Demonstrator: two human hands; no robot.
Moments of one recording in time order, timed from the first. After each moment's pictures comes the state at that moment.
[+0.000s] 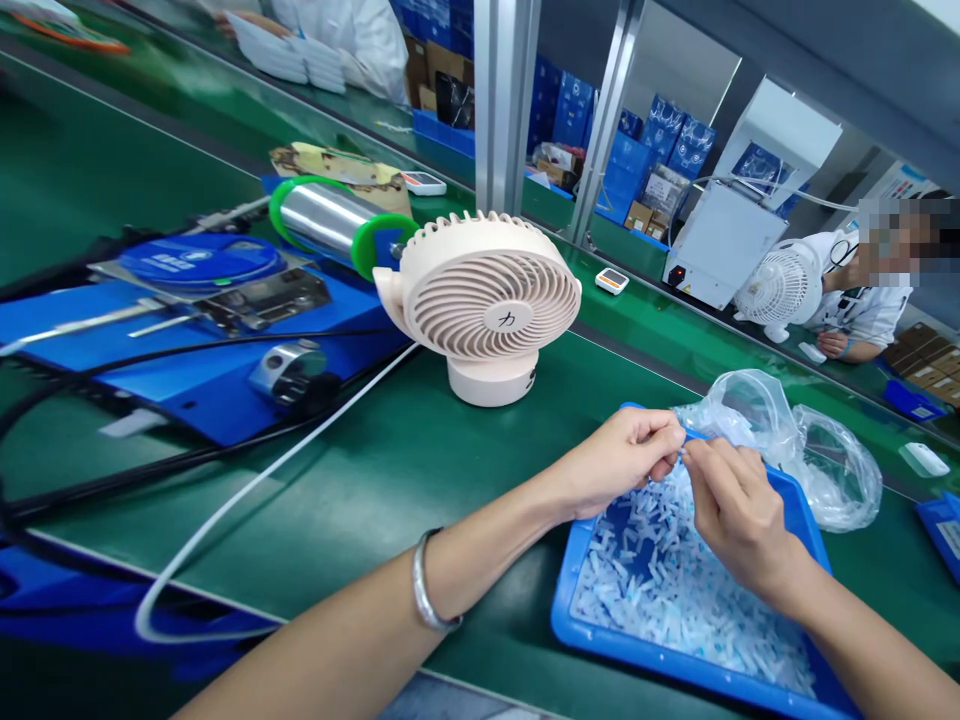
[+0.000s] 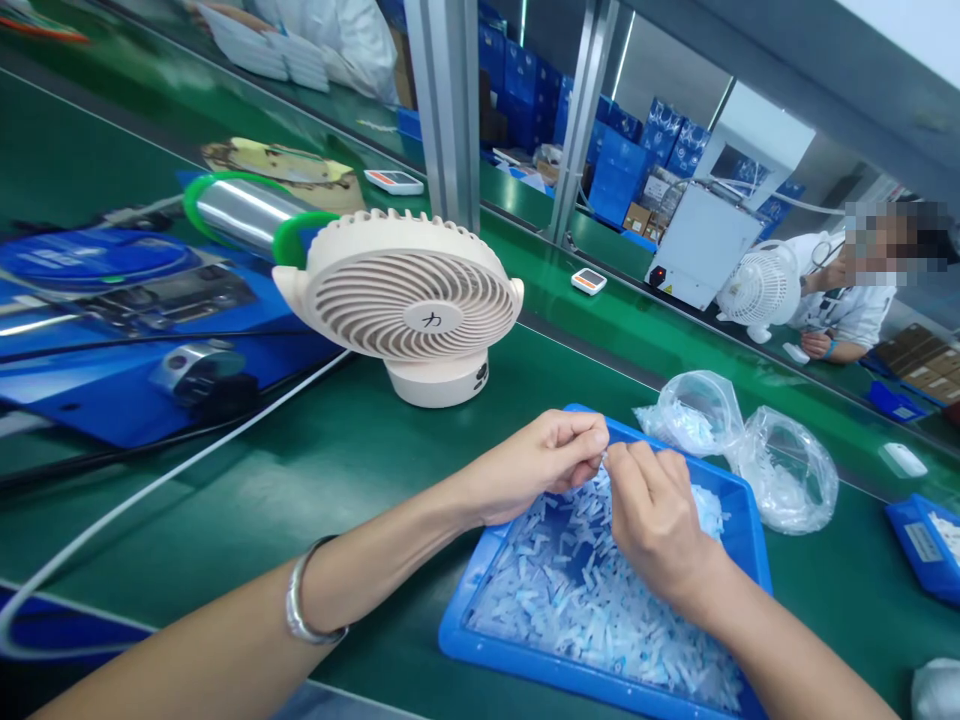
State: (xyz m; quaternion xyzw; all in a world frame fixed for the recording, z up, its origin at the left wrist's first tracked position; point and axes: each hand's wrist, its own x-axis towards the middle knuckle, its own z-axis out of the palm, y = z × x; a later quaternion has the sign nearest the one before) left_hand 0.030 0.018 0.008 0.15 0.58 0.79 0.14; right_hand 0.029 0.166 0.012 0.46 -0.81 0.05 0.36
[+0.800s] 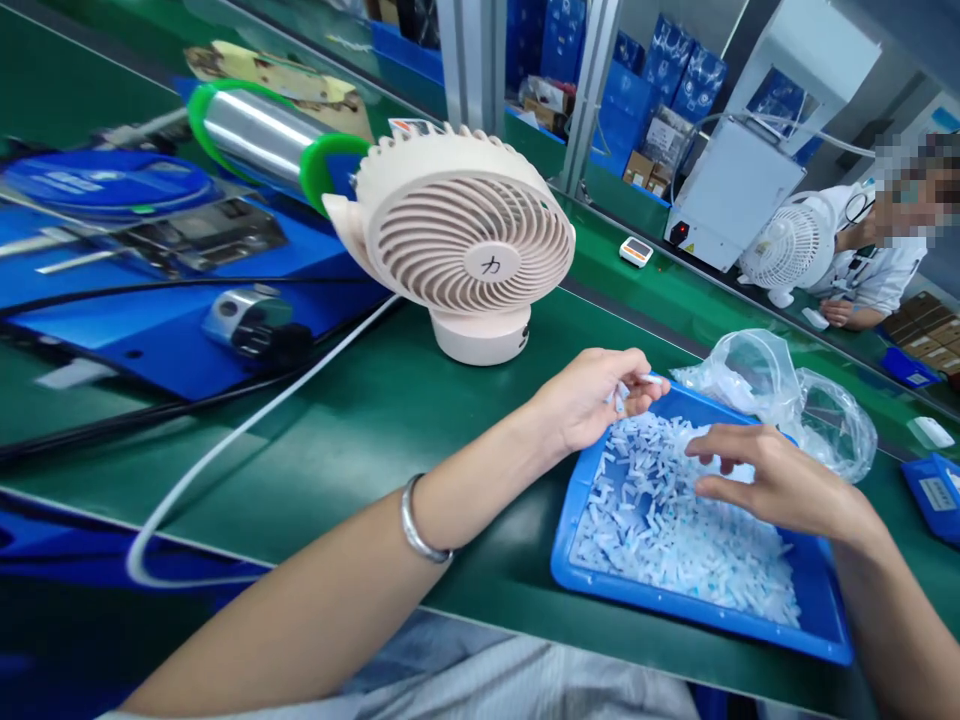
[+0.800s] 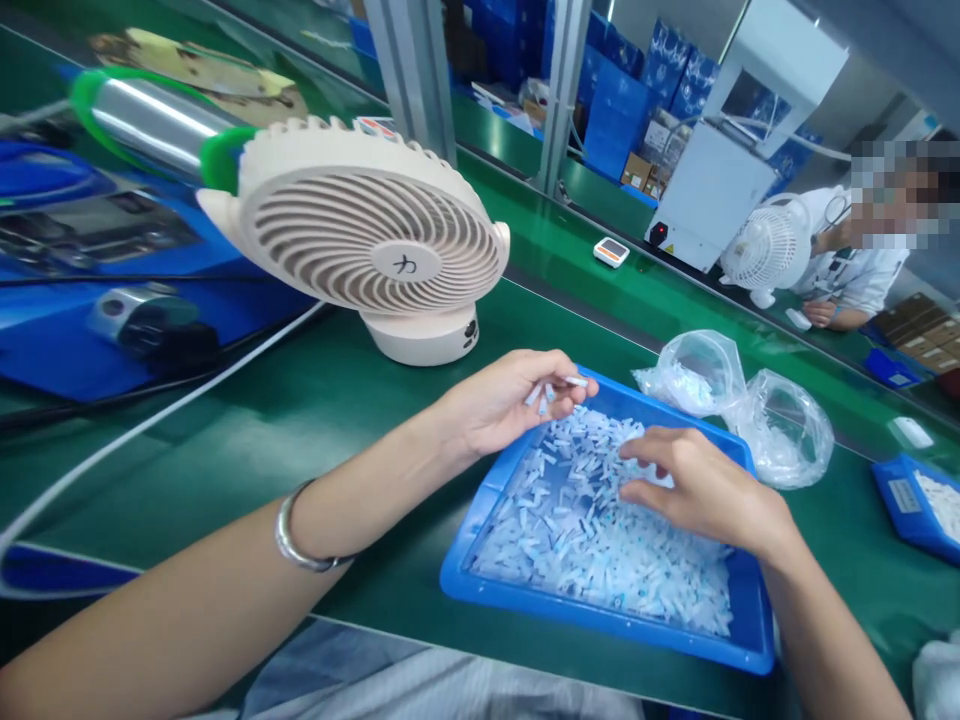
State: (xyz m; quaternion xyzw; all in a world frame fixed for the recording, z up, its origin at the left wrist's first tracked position) left_hand 0.018 0.009 0.018 -0.11 0.42 0.89 0.14; right_hand 0.022 0.202 0.045 0.41 -0.90 0.10 -0.11
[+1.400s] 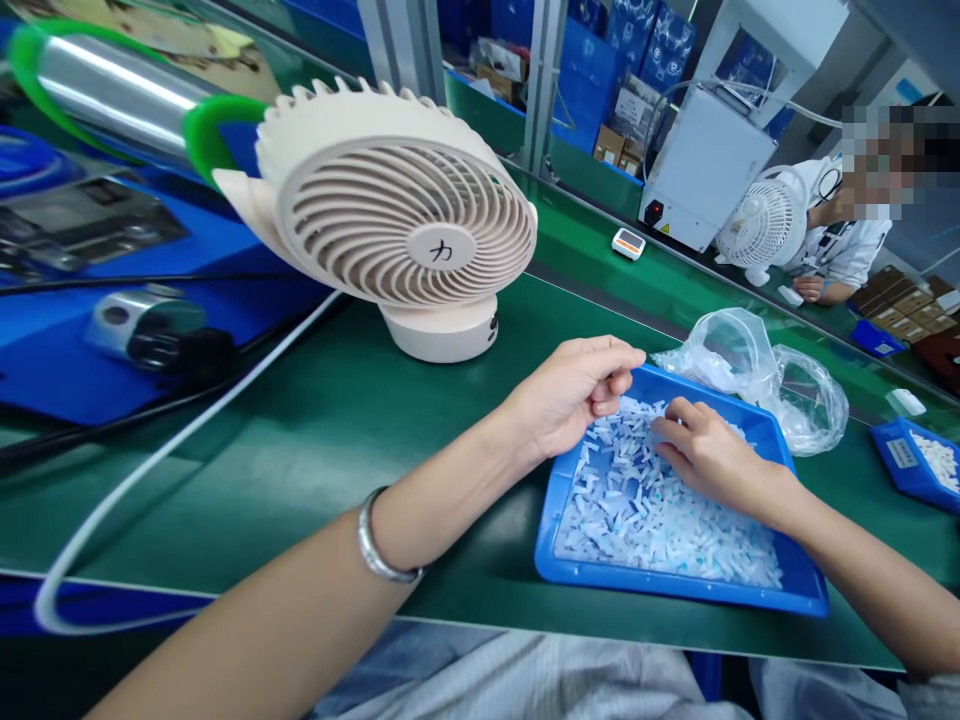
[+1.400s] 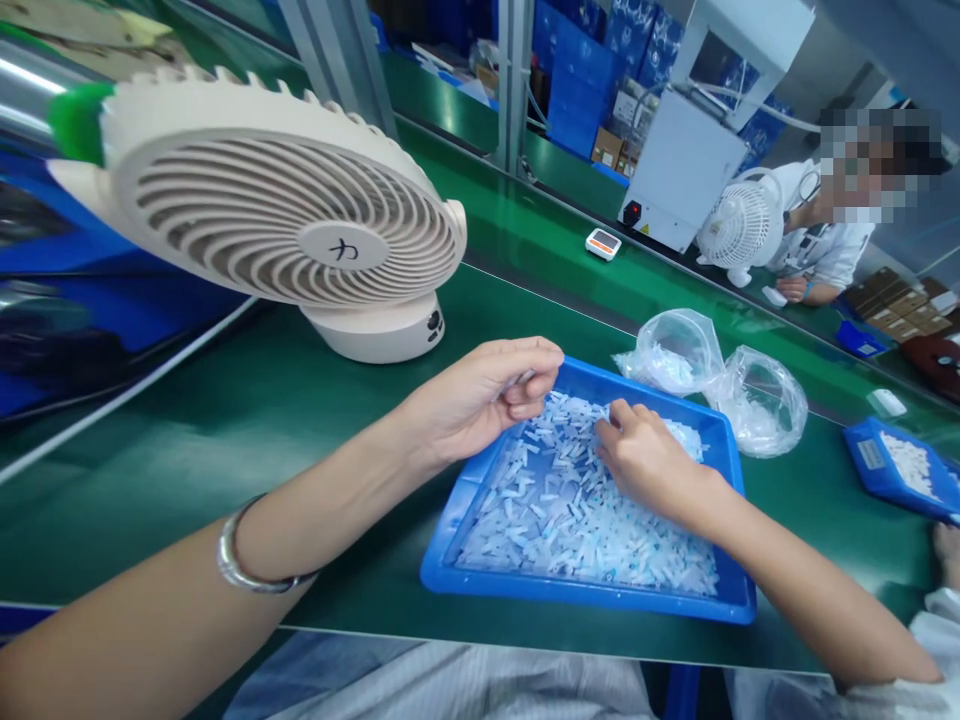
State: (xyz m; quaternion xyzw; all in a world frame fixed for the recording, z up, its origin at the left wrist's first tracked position) left_hand 0.026 0.010 0.016 -0.02 0.46 0.88 0.14; right_hand 0.020 0.190 0.003 0.45 -0.89 -0.10 0.05
